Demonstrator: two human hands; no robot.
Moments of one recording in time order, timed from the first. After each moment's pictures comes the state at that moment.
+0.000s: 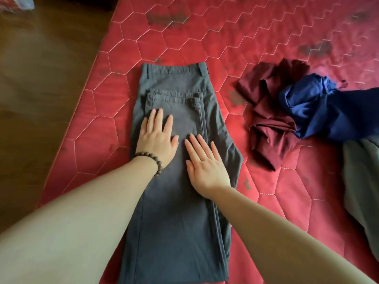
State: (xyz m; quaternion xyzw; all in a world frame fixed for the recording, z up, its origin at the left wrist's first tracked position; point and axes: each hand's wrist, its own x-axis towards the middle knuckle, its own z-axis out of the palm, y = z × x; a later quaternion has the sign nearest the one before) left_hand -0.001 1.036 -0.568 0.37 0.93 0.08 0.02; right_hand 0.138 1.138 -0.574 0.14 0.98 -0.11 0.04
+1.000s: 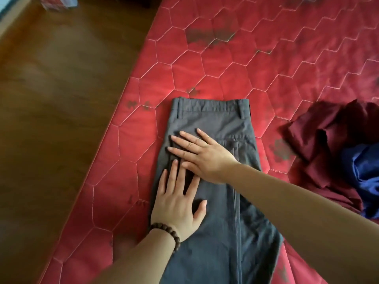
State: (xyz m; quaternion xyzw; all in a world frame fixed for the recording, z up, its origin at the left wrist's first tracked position) left_hand -0.005 1.033 -0.573 0.34 0.93 0.04 0.10; right_hand -0.056 1.209 -0.567 -0.23 0.97 -0.03 0.11
